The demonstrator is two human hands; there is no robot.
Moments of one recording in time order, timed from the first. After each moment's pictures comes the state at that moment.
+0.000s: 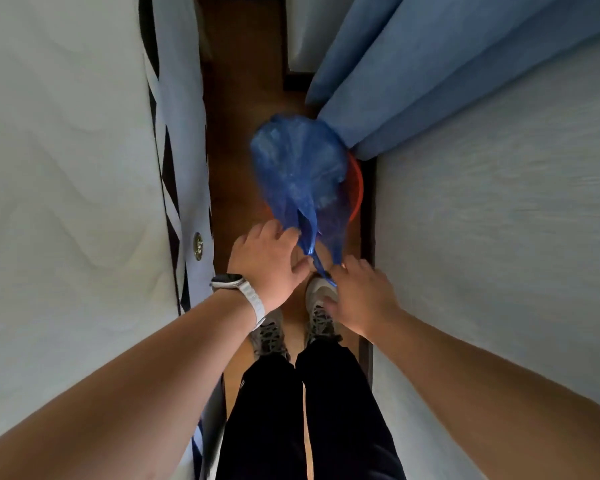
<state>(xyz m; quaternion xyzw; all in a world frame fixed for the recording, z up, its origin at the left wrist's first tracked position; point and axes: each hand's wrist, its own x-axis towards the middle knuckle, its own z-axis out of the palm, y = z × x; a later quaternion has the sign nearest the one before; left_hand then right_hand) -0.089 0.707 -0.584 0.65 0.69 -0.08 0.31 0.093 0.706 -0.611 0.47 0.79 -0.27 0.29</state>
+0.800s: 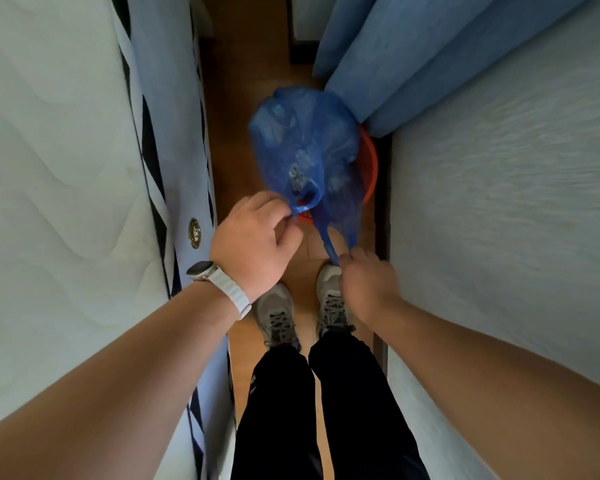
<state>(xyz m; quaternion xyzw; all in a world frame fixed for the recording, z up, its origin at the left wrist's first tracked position) -0.096 0.712 -0.578 0.61 0.73 0.14 0.28 0.100 0.692 -0.662 0.50 0.79 -0.26 0.26</state>
